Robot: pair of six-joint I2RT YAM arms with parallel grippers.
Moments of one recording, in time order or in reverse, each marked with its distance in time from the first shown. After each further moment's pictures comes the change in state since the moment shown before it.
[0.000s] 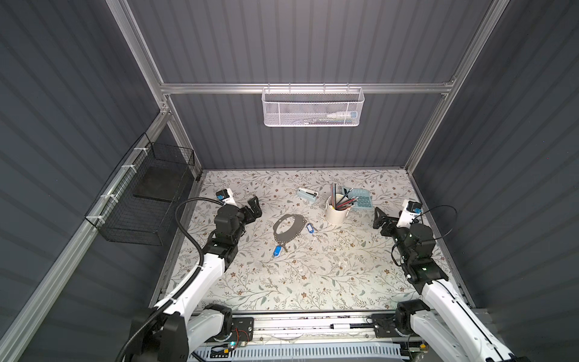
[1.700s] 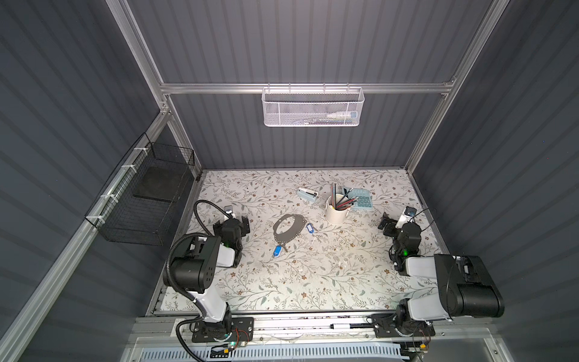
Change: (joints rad) left arm 0.142 0.664 -0.209 0.740 -0.177 0.437; right arm -0.161 0.680 -0.126 0.737 0.048 -0.144
